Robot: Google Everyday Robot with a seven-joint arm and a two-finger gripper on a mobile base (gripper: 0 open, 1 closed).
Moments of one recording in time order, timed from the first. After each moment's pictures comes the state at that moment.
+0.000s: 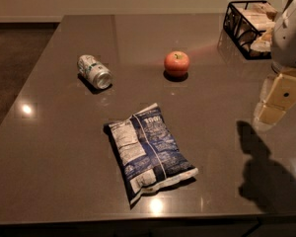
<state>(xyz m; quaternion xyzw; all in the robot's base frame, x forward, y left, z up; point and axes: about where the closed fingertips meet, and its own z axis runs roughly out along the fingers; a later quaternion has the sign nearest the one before) 0.438 -0.216 0.977 -0.60 0.78 -0.04 0.16</state>
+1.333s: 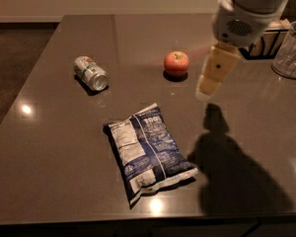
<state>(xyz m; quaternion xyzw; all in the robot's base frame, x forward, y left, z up) 0.500 -0.148 0.981 -0.53 0.83 -0.04 0.16</state>
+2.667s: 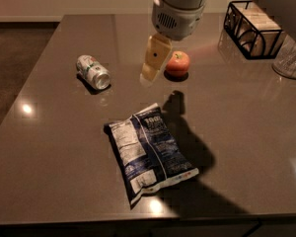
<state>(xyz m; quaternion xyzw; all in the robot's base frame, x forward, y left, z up) 0.554 -0.063 0.966 -0.47 0.87 -0.02 0.16</state>
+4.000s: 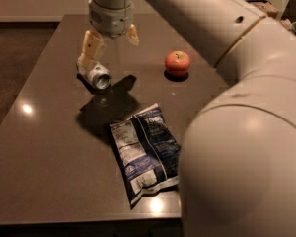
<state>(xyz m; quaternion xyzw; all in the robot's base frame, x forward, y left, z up) 0.626 0.069 0.928 -0.40 0.91 0.05 0.10</state>
